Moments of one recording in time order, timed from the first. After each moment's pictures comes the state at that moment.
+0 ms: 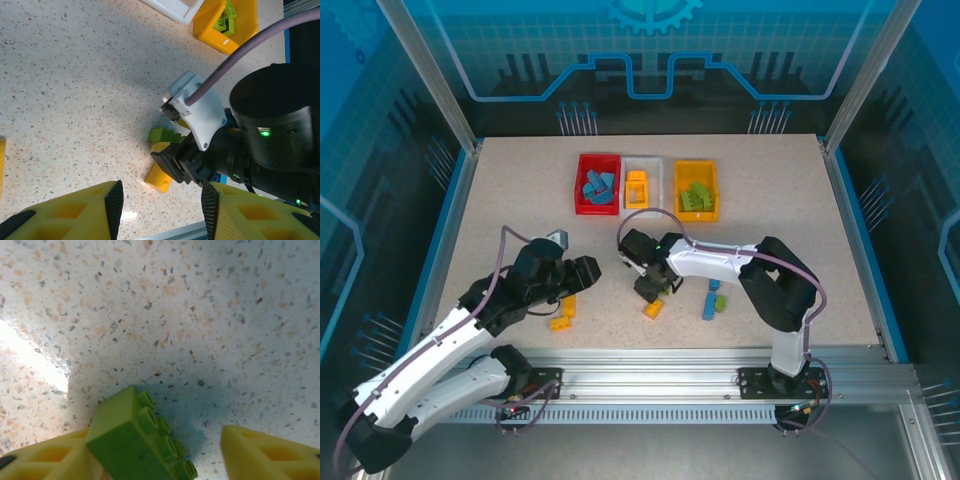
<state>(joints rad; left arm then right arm) -0.65 0.78 0.76 -0.68 0.00 -0.99 0.90 1.90 1.25 -0.74 0.16 0.07</state>
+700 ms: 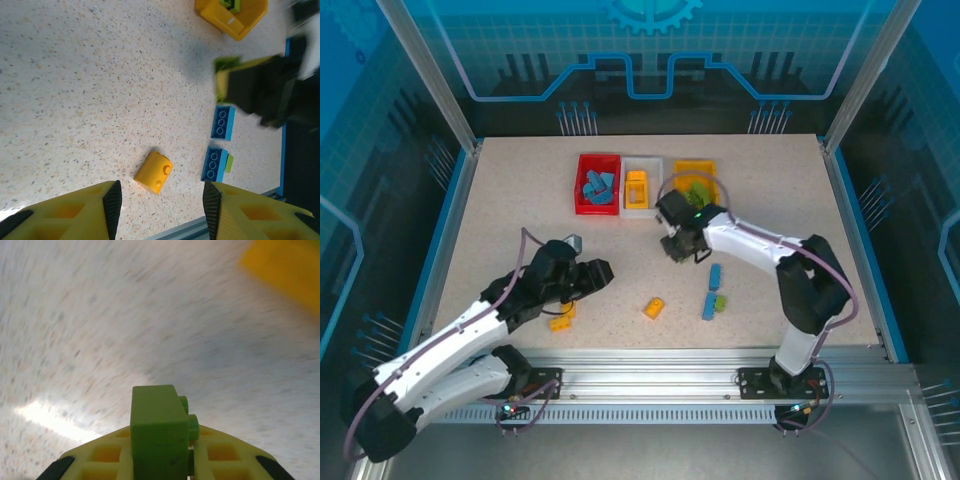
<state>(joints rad) -0.65 0.91 0.65 -0.47 0.09 -1.04 0.62 1.74 1.28 -0.72 0.15 0.16</state>
